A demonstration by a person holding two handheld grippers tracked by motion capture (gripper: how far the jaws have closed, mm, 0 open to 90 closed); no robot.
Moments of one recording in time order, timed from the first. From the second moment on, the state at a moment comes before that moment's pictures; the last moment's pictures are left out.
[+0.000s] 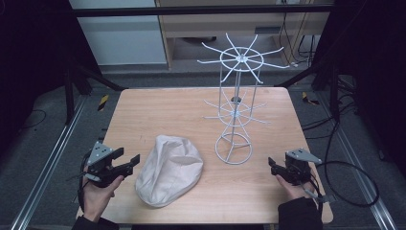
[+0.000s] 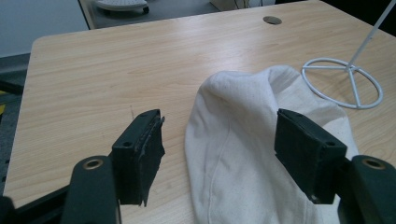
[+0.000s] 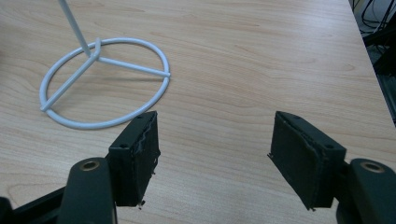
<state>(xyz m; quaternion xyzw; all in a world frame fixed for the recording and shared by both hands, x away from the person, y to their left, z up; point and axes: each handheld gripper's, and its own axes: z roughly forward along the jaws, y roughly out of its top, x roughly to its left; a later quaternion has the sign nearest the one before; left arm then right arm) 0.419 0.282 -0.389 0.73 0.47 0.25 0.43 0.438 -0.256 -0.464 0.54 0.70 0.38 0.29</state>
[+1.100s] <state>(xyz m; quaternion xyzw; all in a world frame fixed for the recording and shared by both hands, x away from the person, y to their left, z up) 0.446 0.223 -0.380 0.78 0.43 0.25 0.38 0.438 -0.256 -0.465 0.54 0.70 0.38 0.29</state>
